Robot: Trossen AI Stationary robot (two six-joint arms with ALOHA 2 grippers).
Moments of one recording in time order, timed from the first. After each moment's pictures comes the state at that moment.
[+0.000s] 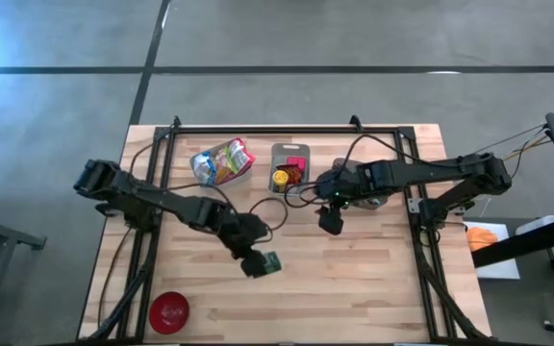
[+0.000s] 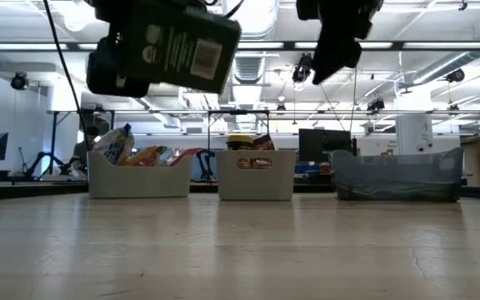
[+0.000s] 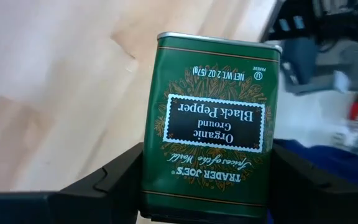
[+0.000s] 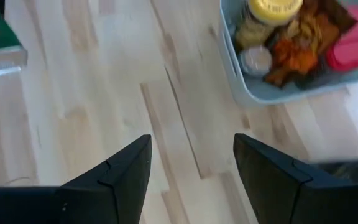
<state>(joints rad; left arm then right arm) -0.25 1.58 1.07 -0.36 0.35 -1.02 0.04 1.44 1.25 -0.83 0.09 0.37</state>
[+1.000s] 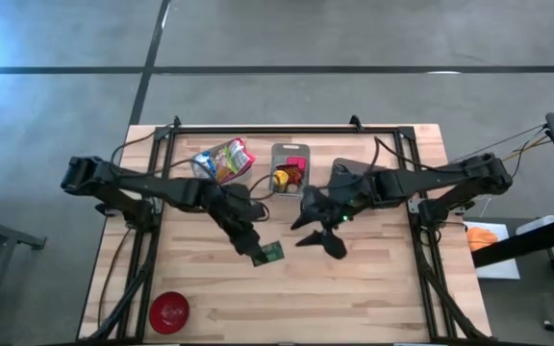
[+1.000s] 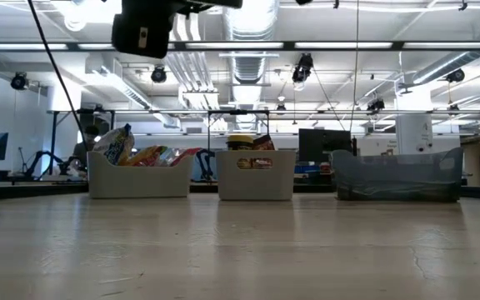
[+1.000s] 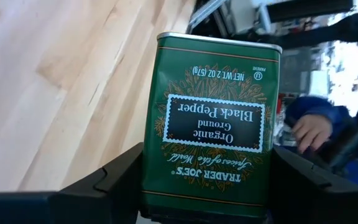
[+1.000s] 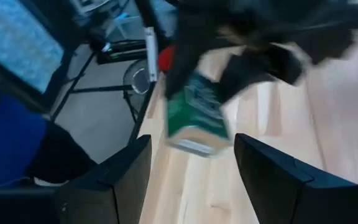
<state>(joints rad) -0.12 1.44 1.07 -0.25 0.55 -1.04 0.16 1.44 1.32 -0.37 -0.25 0.28</state>
